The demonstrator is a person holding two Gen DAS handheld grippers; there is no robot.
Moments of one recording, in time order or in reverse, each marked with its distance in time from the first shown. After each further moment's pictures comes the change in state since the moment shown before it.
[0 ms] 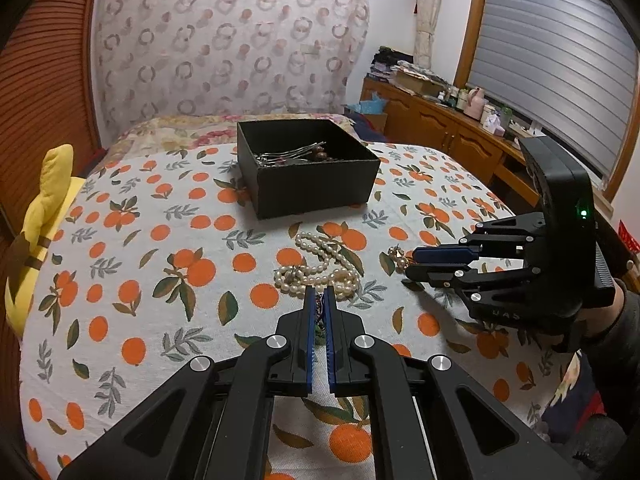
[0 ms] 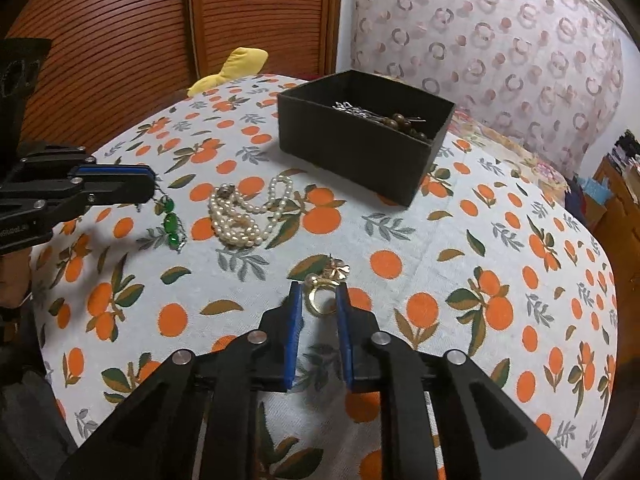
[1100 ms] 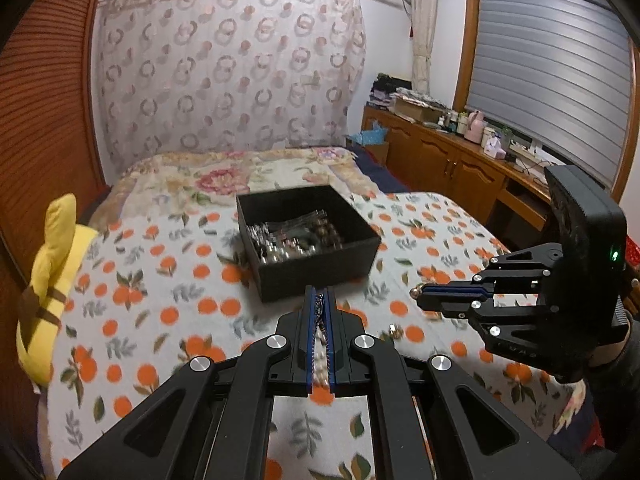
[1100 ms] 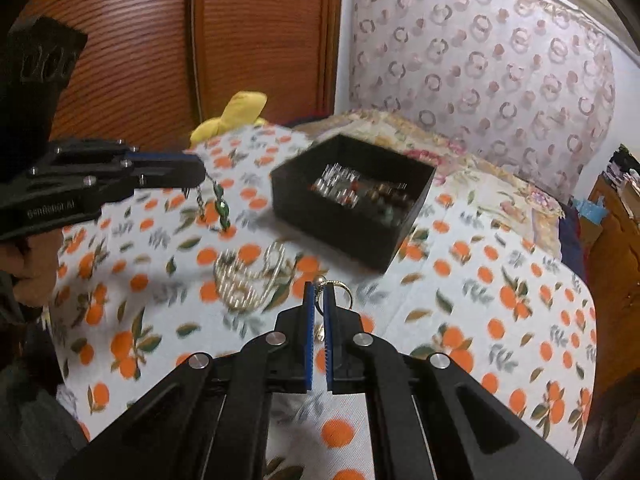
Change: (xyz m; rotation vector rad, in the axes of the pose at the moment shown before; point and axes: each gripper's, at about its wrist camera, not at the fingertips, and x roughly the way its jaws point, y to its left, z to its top) left arm -0.004 -0.005 0.060 0.033 -0.115 0.031; right arm -0.038 -0.014 0.034 0.012 -0.134 -0.005
